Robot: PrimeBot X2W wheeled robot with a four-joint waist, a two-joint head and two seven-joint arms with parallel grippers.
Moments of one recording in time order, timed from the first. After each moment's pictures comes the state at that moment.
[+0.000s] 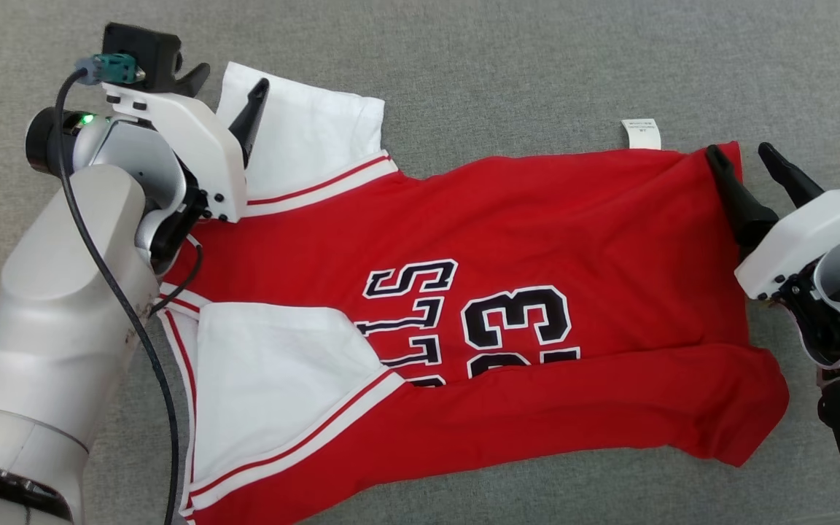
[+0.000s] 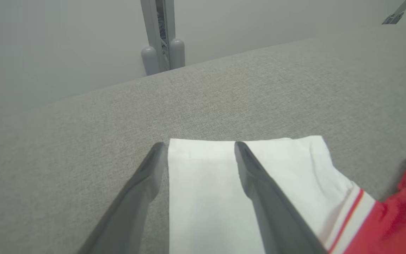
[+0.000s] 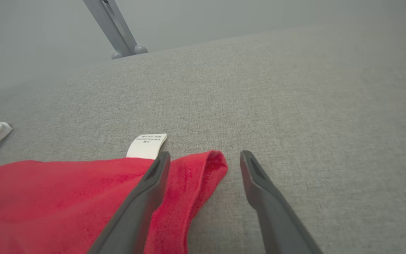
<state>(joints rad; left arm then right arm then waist) -1.00 0.26 -0.63 0.81 -0.64 -0.07 0.11 -0.57 -0.24 0.09 0.38 0.50 0.13 0.22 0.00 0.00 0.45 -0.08</state>
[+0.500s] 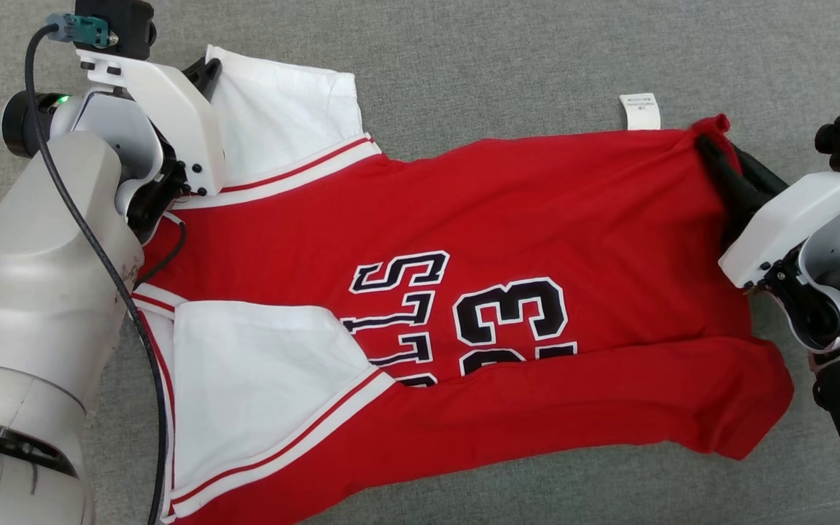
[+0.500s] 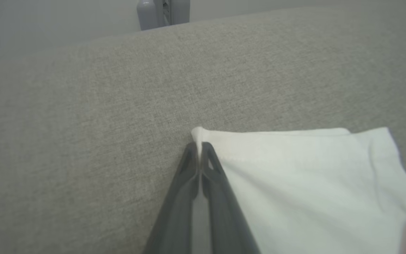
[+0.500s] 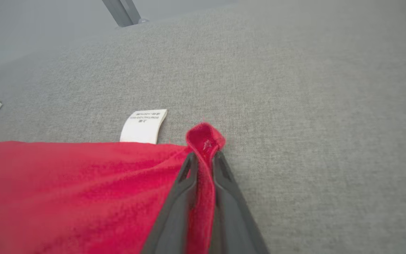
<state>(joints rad) -1.15 0.21 -0.65 1.09 -0.69 -0.13 0.13 -0.66 -0.30 0.25 0.44 0.63 0.13 0.20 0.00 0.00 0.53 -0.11</state>
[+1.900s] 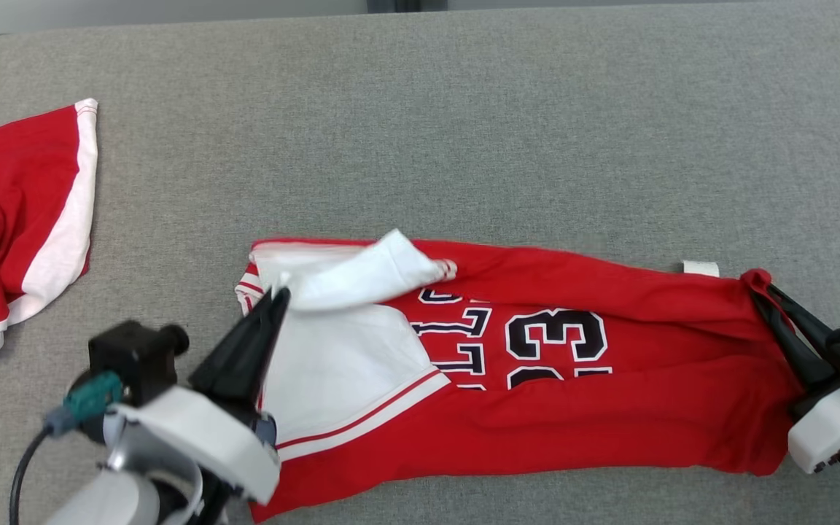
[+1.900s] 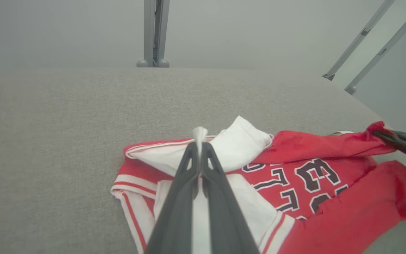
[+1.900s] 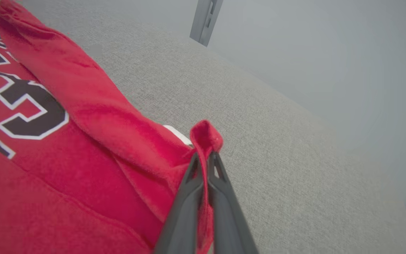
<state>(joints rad) -0.29 0.57 -0.64 -0.19 -0.82 0.25 -0.01 -0.26 -0.56 0.34 0.26 0.18 0.13 -0.23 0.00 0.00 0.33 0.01</state>
